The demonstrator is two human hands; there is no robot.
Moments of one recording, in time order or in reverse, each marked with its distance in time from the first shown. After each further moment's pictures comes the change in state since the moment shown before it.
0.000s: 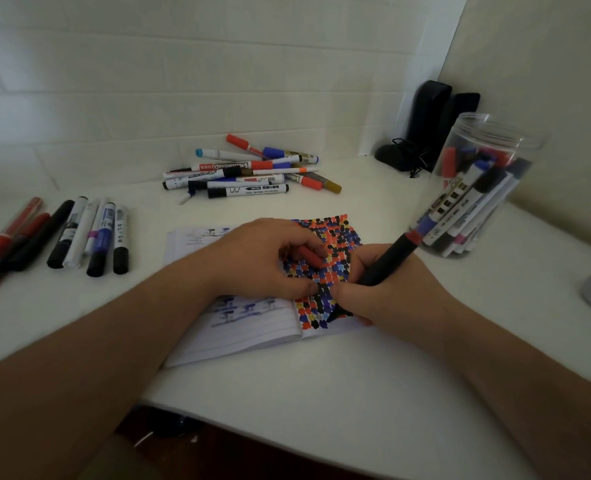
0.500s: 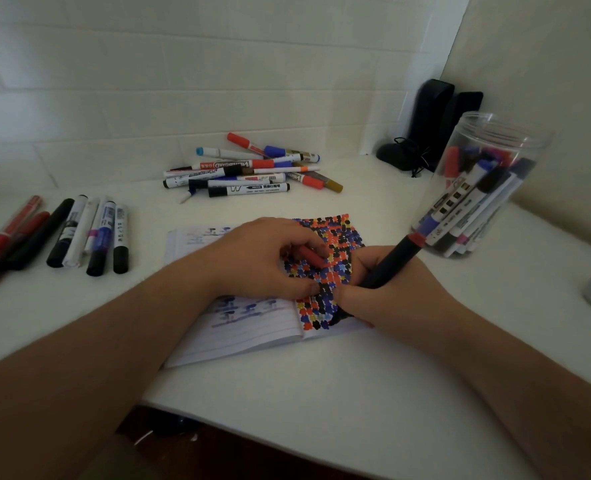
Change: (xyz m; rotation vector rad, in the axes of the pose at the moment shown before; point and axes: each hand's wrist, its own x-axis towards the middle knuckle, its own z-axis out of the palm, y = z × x) left_hand -0.001 0.000 0.000 -0.021 0.005 0.004; right_hand 0.000 0.002 0.002 -0.057 0.009 -0.025
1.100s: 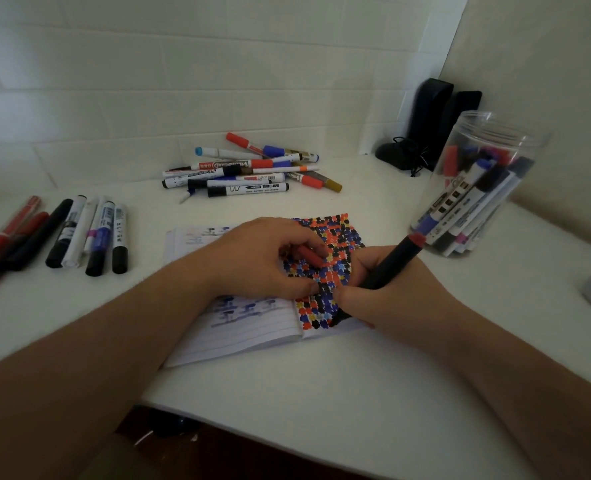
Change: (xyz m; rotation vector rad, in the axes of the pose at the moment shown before) left_hand -0.001 0.002 -0.001 0.017 0.001 -0.018; right_hand -0.001 0.002 -0.002 0.005 -0.006 -0.019
